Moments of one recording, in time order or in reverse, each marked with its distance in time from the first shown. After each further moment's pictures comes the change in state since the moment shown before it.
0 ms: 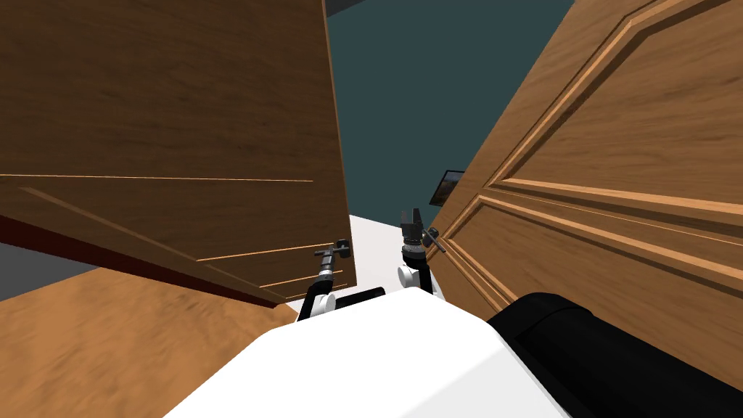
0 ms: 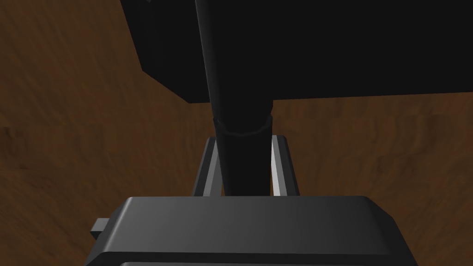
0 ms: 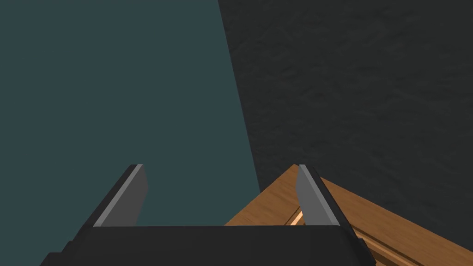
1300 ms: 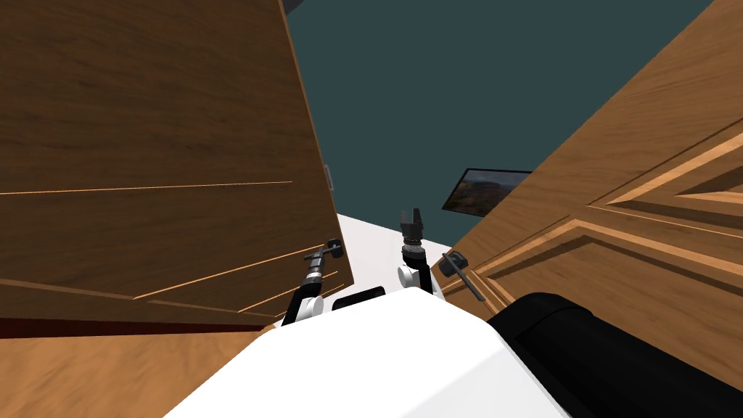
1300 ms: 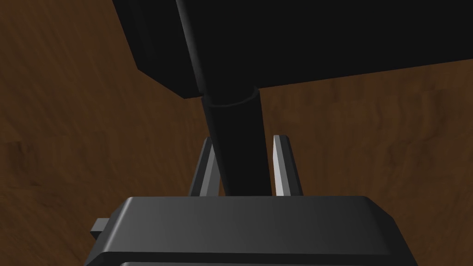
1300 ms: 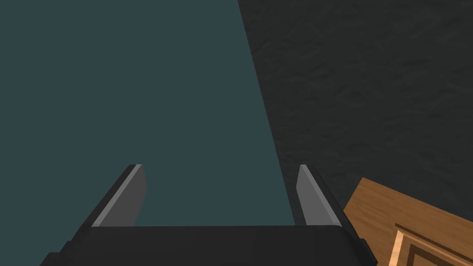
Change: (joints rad) arm -0.013 0.089 0.084 0.002 0.034 0.003 0.005
